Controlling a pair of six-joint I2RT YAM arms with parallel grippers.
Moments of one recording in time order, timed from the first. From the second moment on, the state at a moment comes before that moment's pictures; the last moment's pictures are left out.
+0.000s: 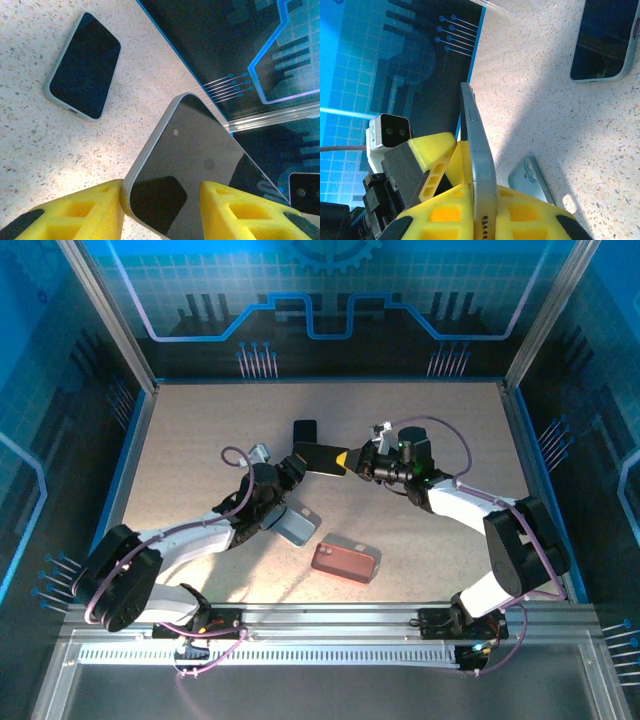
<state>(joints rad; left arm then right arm) -0.59 1.35 0.59 0.41 -0.21 -1.16 0.39 1.54 0.80 0.37 -0.70 0.94</state>
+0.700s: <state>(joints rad) -0.59 1.15 0.56 0.07 -0.15 -1.08 0.35 1.54 0.80 0.28 -0.69 0.91</state>
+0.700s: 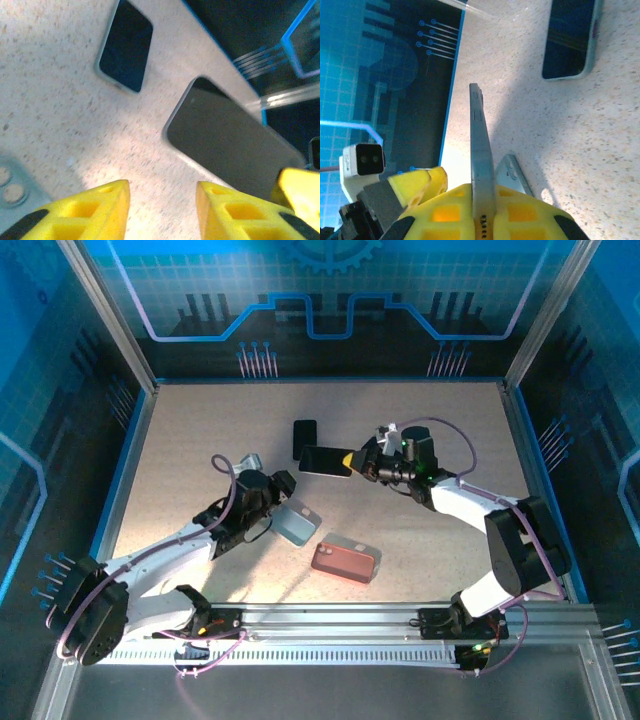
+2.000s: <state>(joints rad) -0.66 1.72 0.70 0.26 0.22 -1.09 0.15 1.30 0.81 -0.28 -0.72 0.62</state>
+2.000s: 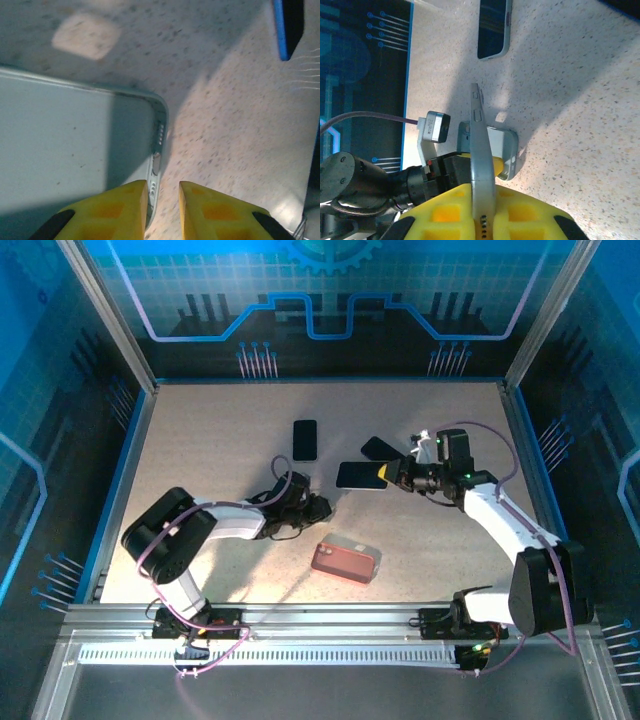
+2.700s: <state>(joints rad) -0.70 1.61 0.77 0.24 0.20 -1.05 0.08 1.26 0.81 -0.39 -0.72 0.57</state>
